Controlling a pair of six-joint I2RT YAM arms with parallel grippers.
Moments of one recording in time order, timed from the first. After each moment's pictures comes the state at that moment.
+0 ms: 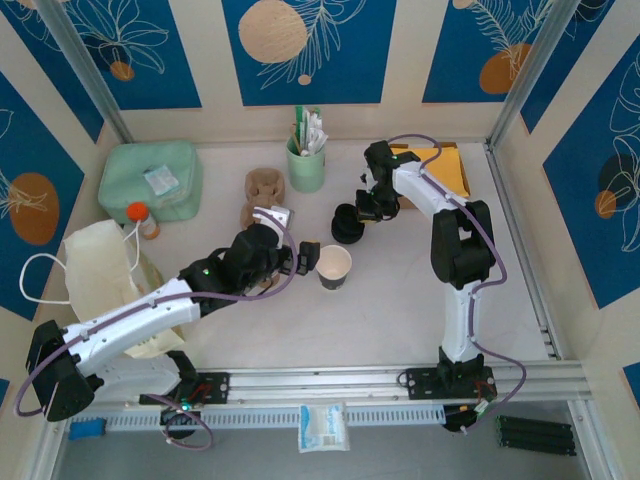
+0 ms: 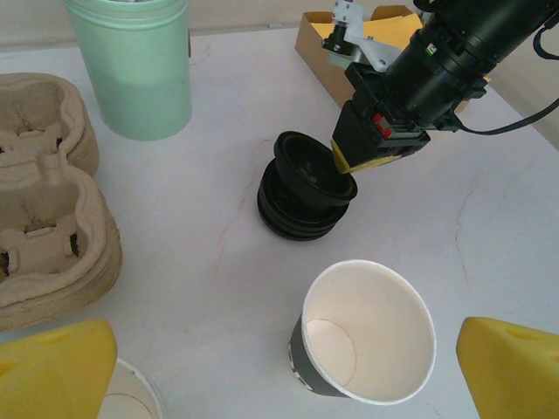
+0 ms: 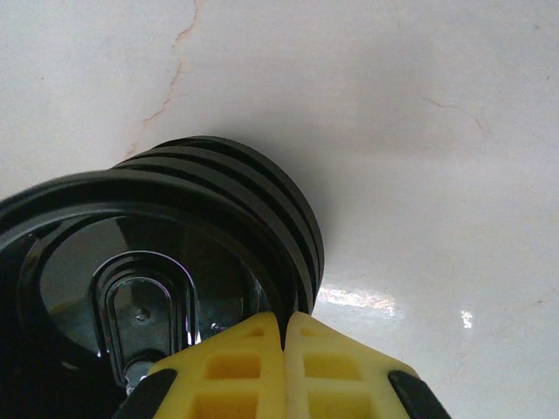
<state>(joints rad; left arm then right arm) -0.92 1.13 0.90 -0.29 -0.31 -0.42 0.32 2.08 1.73 -1.03 -0.21 0.31</state>
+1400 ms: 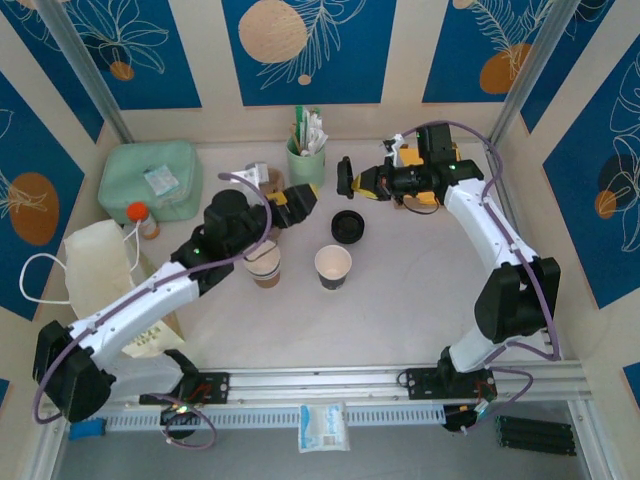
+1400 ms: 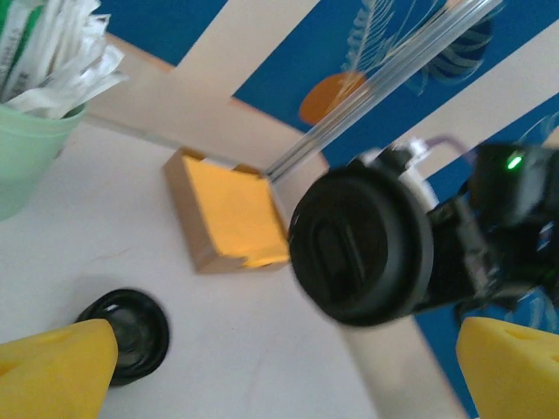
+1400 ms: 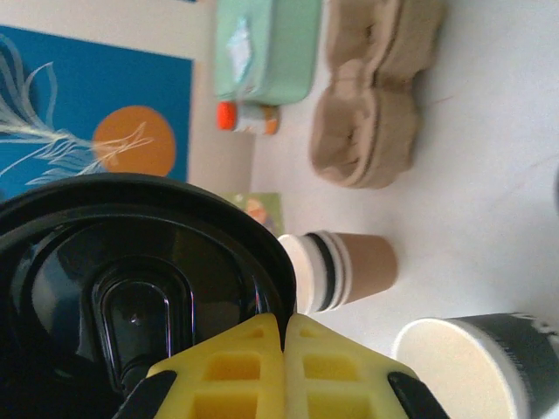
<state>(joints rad) -0.68 1.19 0.96 0.13 0.07 -0.83 0.20 1.59 1.46 -0.66 -0.98 0.64</state>
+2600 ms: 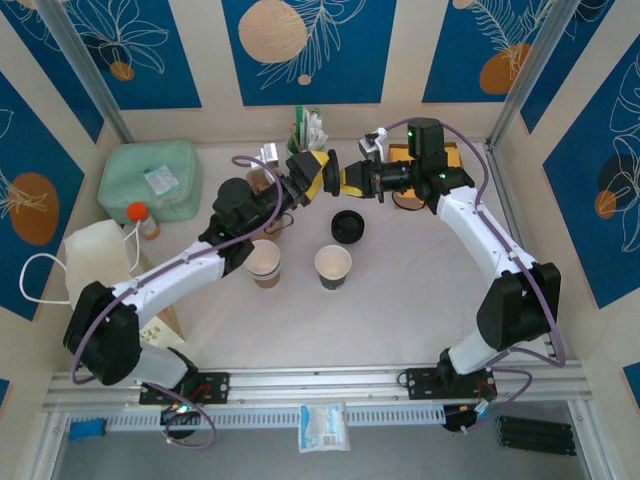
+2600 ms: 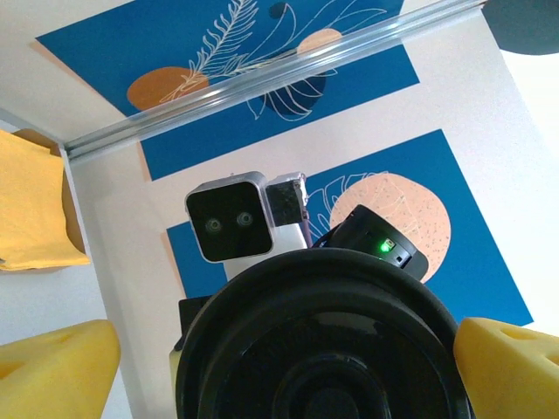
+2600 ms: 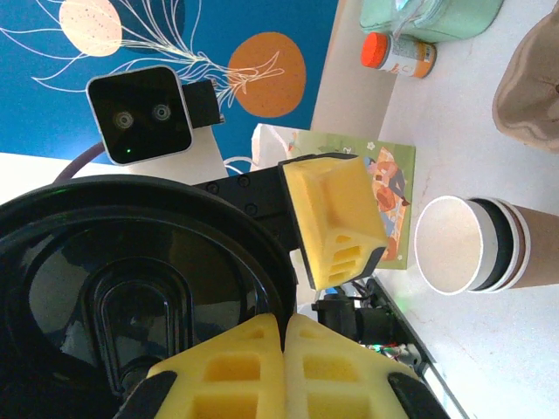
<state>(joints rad) -0.65 1.42 1.00 0.63 0.31 -1.31 0.28 1.55 1.41 -0.36 -1.21 0.88</state>
